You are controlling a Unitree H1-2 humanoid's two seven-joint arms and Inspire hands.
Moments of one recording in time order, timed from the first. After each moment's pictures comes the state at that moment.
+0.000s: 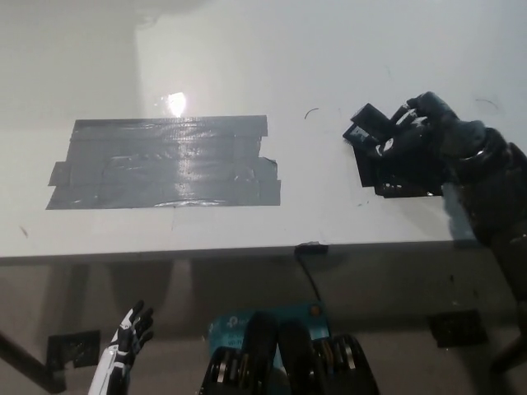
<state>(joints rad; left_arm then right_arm) 0.08 0.12 0.01 0.26 -0.01 -0.37 -0.07 -1.01 -0.24 0.12 0.99 -0.28 0.32 0.13</state>
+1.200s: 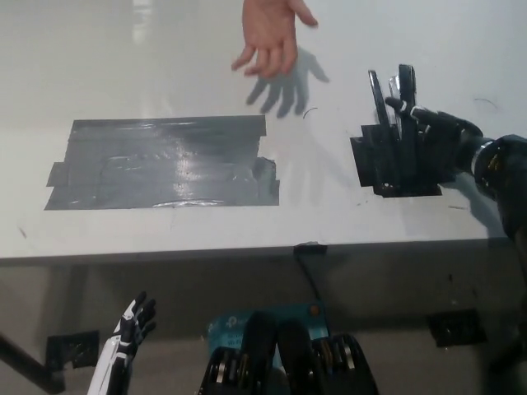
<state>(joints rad) 0.05 0.12 0.01 0.27 -0.01 -0.37 -0.07 -1.07 -0.24 -0.47 1.19 0.24 0.47 0.34</state>
